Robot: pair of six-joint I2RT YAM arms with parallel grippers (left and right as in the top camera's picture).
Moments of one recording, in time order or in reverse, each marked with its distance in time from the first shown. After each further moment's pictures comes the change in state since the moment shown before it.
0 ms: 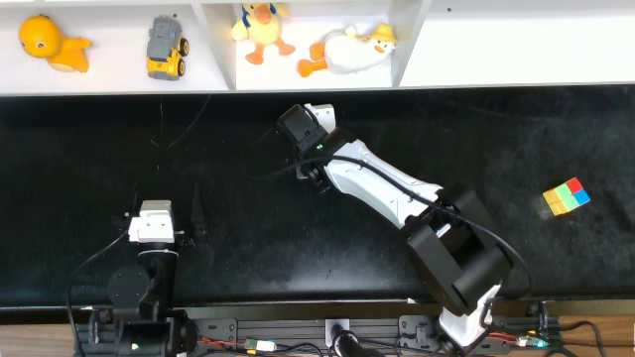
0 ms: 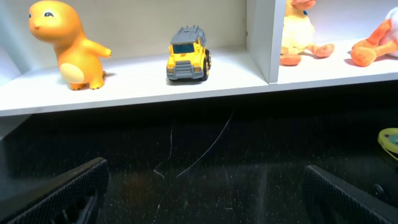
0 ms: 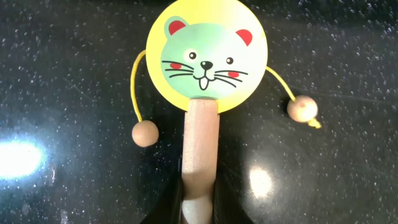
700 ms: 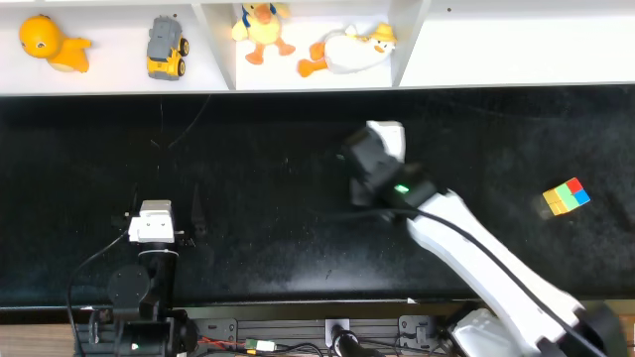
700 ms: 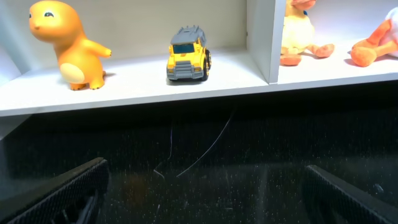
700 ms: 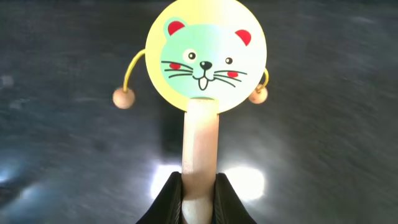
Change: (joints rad) left arm 0.000 0.000 0.000 0.000 0.000 0.000; right arm -0.111 -0.598 -0.304 -0.240 0.056 0.000
